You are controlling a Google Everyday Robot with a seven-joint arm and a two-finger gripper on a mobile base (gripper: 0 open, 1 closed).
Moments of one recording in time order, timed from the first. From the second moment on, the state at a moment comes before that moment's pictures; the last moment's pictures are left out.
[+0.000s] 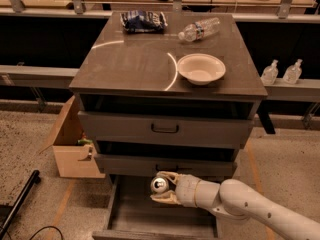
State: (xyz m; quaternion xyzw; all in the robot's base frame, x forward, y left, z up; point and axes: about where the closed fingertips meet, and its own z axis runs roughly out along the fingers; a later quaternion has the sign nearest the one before) arm 0.500 -0.009 0.532 -0.55 0.62 0.21 0.53
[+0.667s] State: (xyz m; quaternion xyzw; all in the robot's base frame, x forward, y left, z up) arm 0.495 0.018 0.419 -0.55 0.60 0.23 0.53
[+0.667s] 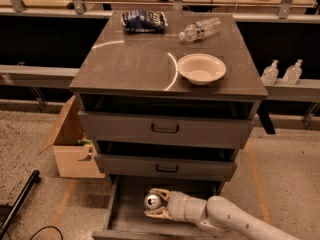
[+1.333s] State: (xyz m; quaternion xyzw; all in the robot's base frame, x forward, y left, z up) arm 0.504 0.020 0.310 -0.56 0.62 0.23 0.50
